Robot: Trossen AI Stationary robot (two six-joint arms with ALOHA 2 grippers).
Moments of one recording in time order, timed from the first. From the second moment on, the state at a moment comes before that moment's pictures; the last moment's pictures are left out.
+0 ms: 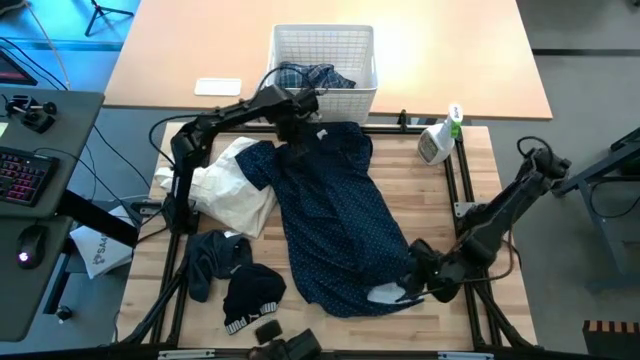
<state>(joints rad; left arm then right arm) 0.60 2.07 1.87 -1.26 -0.04 0.09 0.81 1.26 0.84 -0.62 0.31 1.69</state>
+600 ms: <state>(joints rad) 0.37 2.16 1.87 -0.79 -0.10 0.03 0.76 1.15 0.84 -0.76 0.36 1.73</state>
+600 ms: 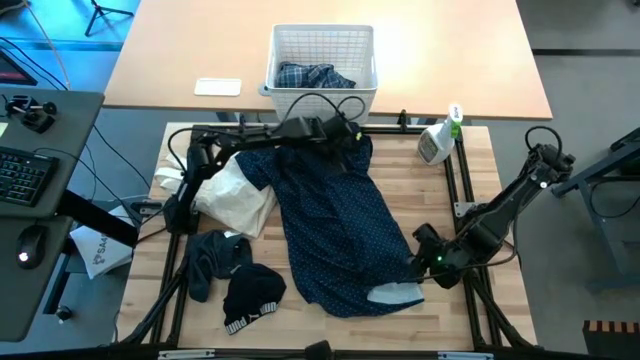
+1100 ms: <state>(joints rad) 0.37 2.16 1.87 -0.79 -0.08 0.01 0.76 1.15 0.84 -0.75 0.31 1.73</state>
